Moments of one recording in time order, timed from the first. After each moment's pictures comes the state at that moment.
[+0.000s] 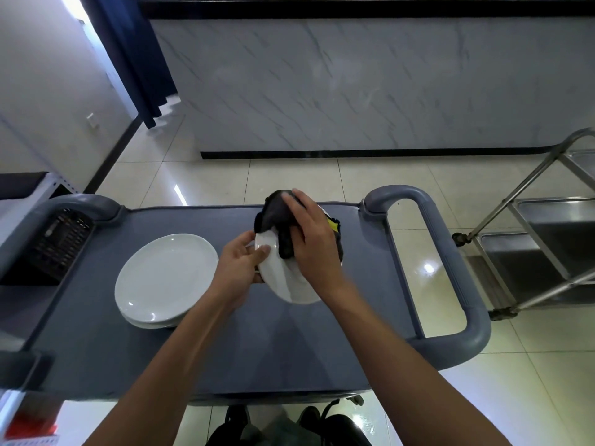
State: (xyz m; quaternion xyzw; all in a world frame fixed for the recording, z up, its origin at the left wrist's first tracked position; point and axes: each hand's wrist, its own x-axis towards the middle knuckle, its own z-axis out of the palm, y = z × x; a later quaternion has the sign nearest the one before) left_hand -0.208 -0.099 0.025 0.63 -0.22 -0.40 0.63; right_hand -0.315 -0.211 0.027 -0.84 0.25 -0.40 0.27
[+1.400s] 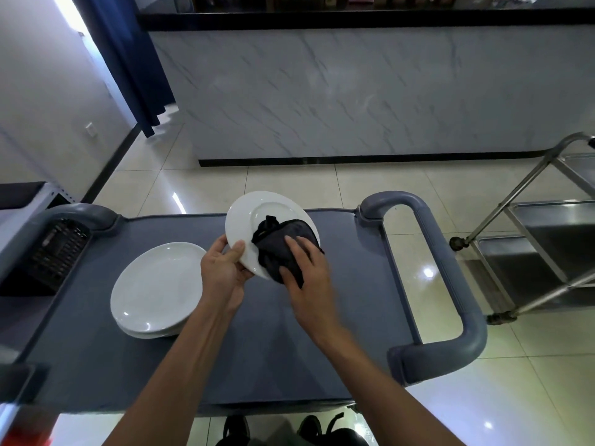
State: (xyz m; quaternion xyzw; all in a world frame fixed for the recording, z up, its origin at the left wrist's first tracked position) left_hand -0.202 -0.105 0.025 0.54 -0.05 -0.36 0.76; right_hand -0.343 -0.173 -0.015 -0.81 0.32 -0.35 0.35
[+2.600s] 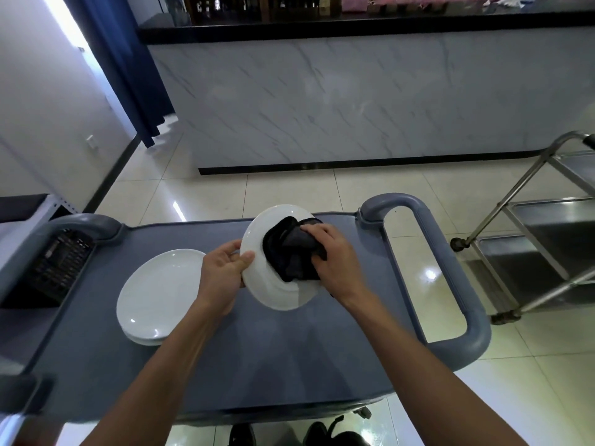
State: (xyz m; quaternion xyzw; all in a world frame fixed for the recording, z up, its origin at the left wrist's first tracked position) left_hand -0.184 -0.092 0.020 0.65 -0.22 -0.33 0.65; right_hand -0.351 -0.235 0.010 -0.84 0.31 -0.30 0.32
